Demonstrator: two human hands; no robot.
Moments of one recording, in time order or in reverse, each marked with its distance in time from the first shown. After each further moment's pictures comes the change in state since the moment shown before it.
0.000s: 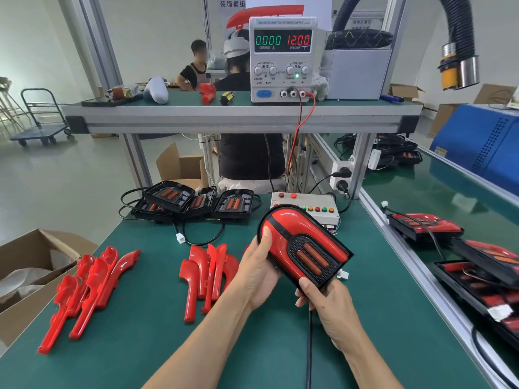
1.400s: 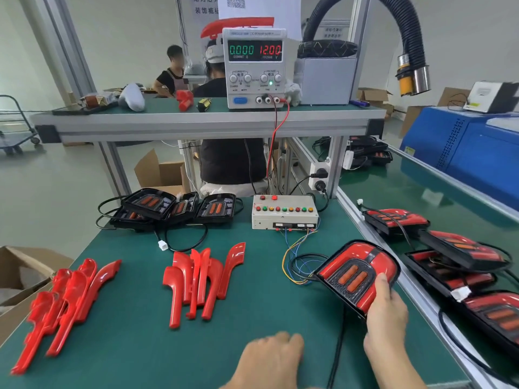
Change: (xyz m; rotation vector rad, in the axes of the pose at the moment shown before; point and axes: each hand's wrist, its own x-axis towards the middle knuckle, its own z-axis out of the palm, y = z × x) left_hand -0.119 -0.048 0.025 1.949 -0.427 0.114; right_hand -0.023 -0.006 -0.072 0.164 0.832 0.258
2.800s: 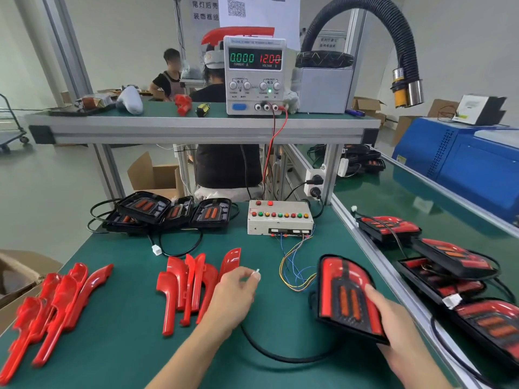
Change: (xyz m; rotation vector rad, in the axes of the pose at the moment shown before) left_hand 0.059 -0.076 -0.032 -0.937 0.372 -0.513; right_hand 0.000 -0.036 -0.037 -0.090 -0.495 0.146
